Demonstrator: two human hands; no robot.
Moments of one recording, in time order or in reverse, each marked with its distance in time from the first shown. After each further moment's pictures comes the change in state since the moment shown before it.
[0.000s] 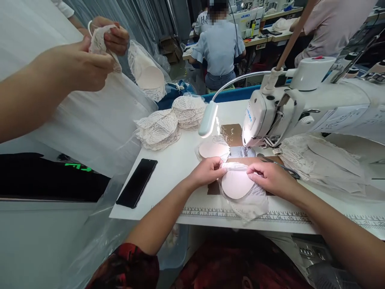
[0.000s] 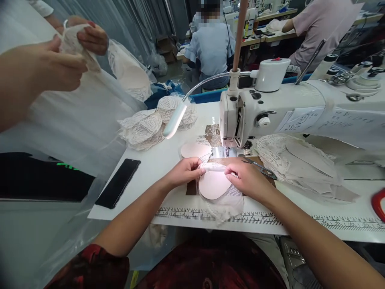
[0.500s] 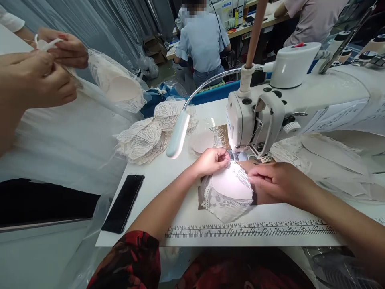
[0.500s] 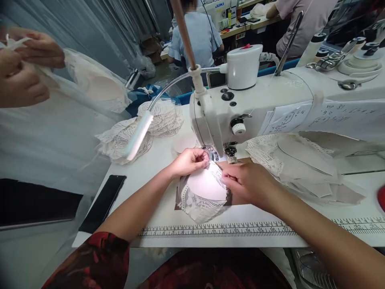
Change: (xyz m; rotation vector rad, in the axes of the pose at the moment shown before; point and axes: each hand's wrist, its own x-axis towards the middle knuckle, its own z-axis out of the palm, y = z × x) left_hand 0.082 0.018 0.002 0.146 -0.149 0.184; right_hand -0.007 0.019 -0.028 -0.130 -0.003 -0.058
